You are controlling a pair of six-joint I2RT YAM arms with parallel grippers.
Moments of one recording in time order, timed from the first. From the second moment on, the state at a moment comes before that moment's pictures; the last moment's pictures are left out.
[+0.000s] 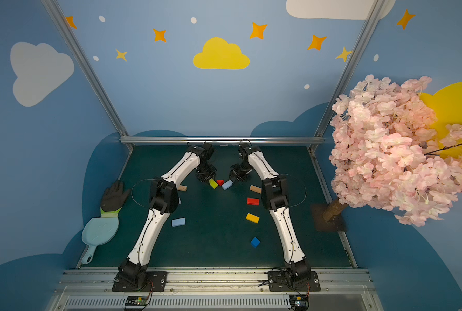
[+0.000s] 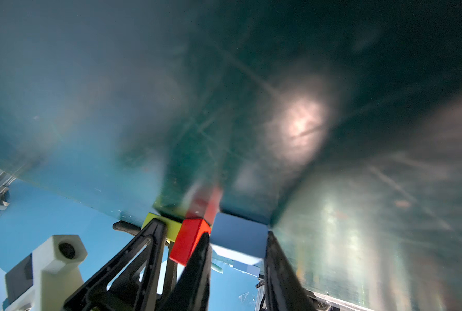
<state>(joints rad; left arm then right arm) -0.41 2.67 2.55 -1.31 0.18 -1.15 0.39 2.67 2.49 -1.28 -0.57 1.16</state>
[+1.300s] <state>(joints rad) -0.41 2.69 2.58 -1.32 0.18 -1.18 0.38 2.66 2.46 -1.25 -0.56 1.17</state>
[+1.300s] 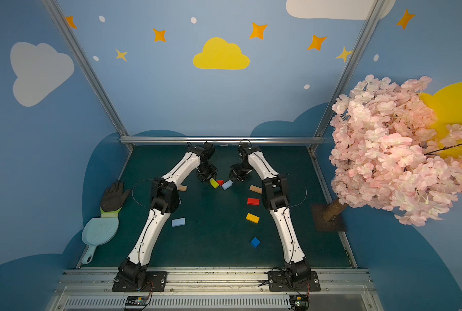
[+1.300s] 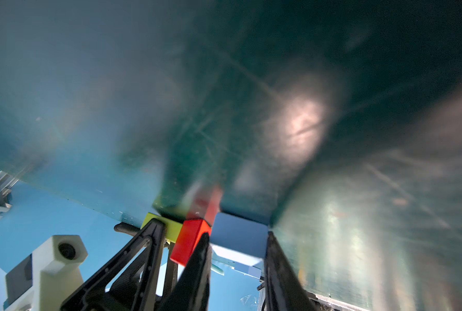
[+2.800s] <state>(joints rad) -0.41 2.69 2.59 -1.29 0.20 -1.15 0.38 2.65 2.44 -1.19 -0.57 1.14</state>
